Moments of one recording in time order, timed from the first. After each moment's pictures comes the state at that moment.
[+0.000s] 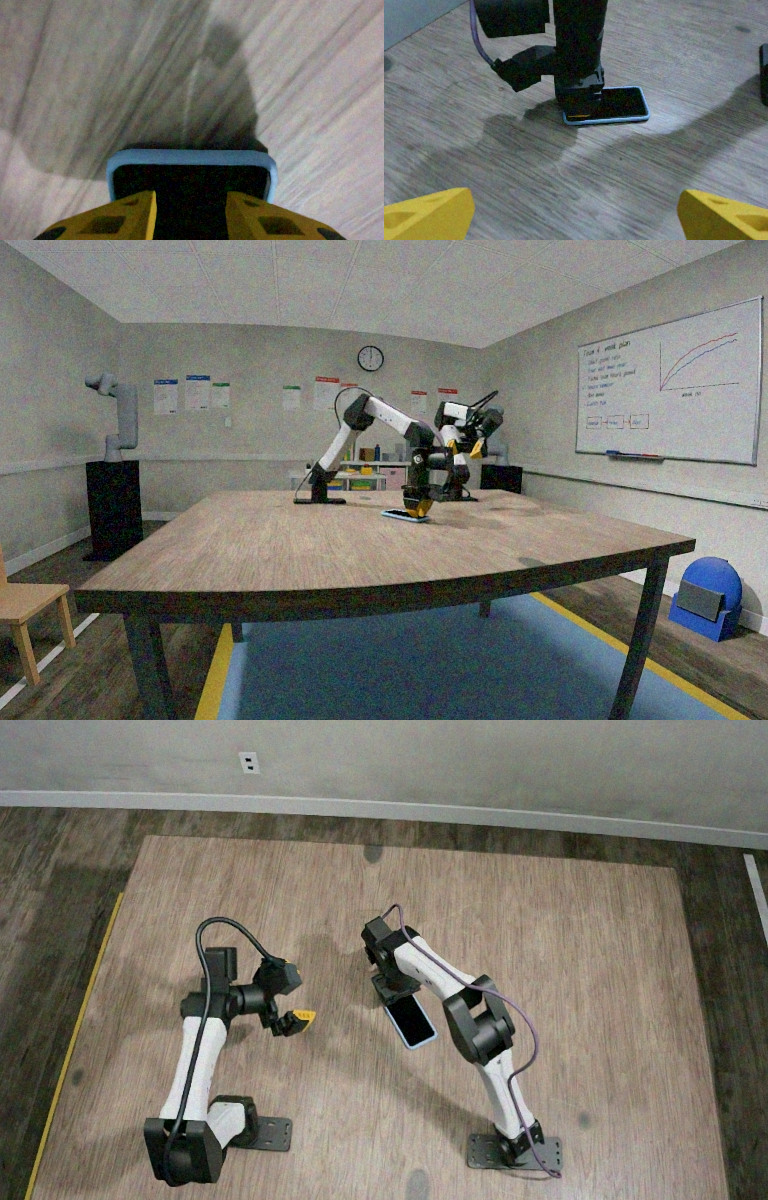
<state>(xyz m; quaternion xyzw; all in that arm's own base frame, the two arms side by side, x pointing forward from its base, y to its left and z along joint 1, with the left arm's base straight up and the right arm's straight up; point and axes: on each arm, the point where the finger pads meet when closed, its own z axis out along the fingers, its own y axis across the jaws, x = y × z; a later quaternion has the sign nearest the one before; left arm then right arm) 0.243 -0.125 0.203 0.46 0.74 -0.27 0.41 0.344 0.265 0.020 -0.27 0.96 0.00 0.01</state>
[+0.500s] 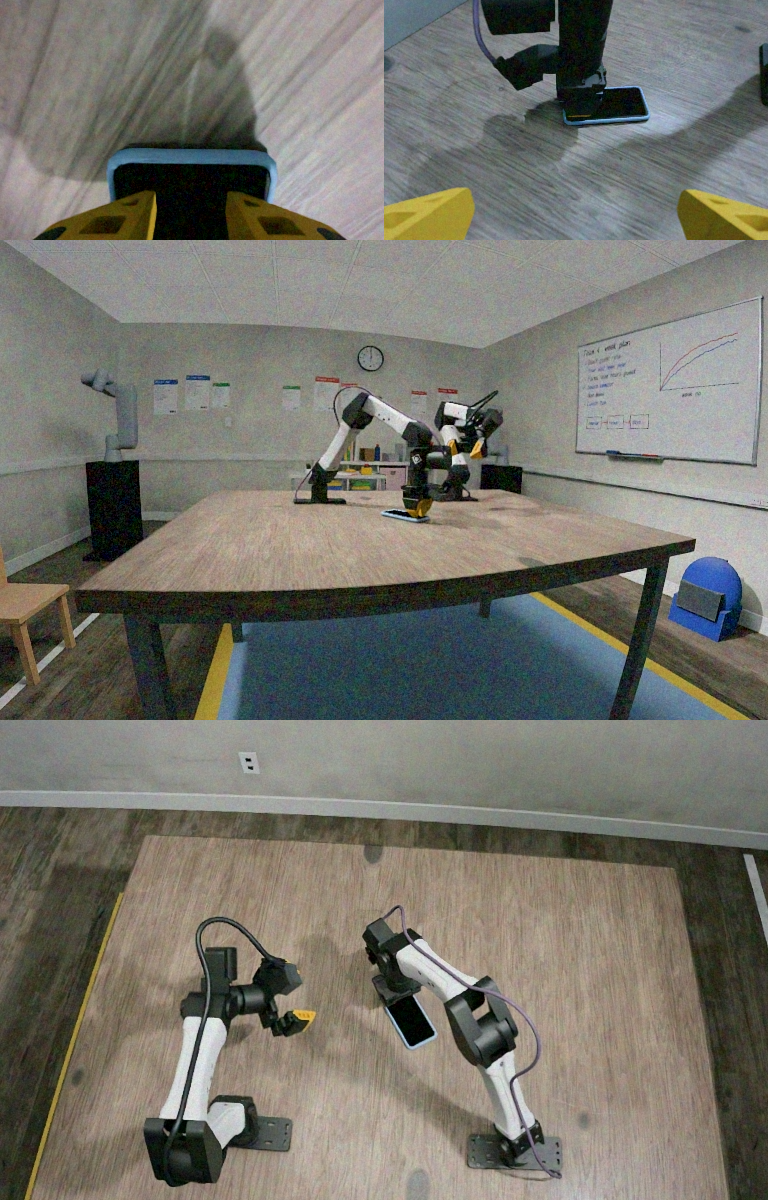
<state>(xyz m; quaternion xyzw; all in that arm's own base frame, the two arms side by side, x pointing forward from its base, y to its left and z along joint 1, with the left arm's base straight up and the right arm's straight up) 0.243 -0.125 0.203 0.46 0.74 -0.27 0.41 0.343 0.265 0.020 -0.27 0.96 0.01 0.02</state>
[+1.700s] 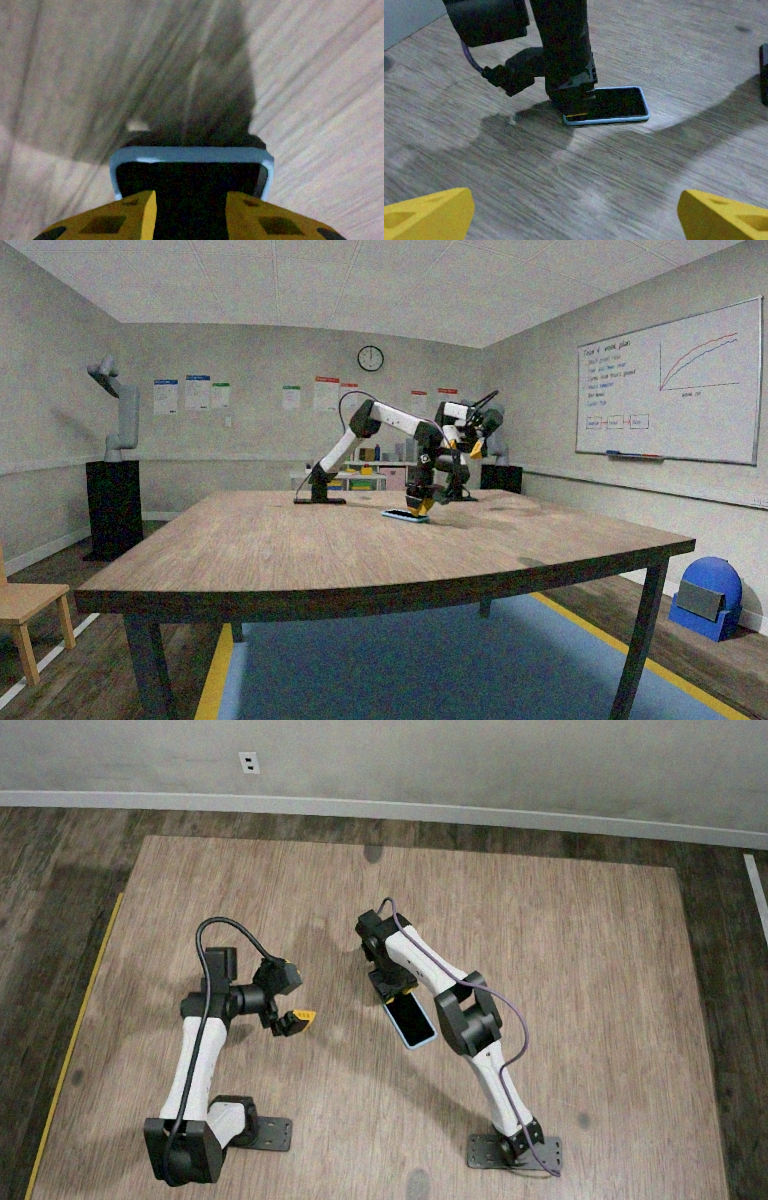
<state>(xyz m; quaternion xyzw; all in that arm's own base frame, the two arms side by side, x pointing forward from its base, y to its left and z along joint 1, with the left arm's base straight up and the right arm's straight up) 0.243 -0.125 0.203 0.46 0.74 -0.27 0.41 0.345 0.266 0.025 -0.27 0.96 -0.02 -0.05</state>
